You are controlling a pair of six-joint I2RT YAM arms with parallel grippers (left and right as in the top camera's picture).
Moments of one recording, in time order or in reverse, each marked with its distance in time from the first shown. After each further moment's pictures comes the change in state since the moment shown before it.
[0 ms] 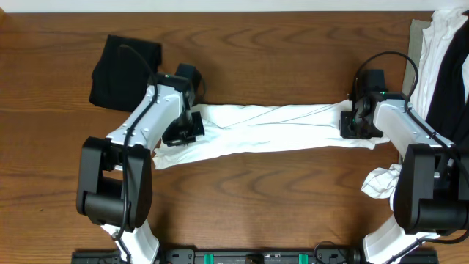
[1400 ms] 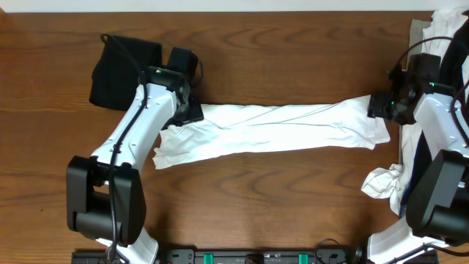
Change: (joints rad) left arm 0.003 -0.097 0.072 0.082 -0.118 -0.006; right arm -0.235 -0.033 0.130 0.024 -0.180 -0.103
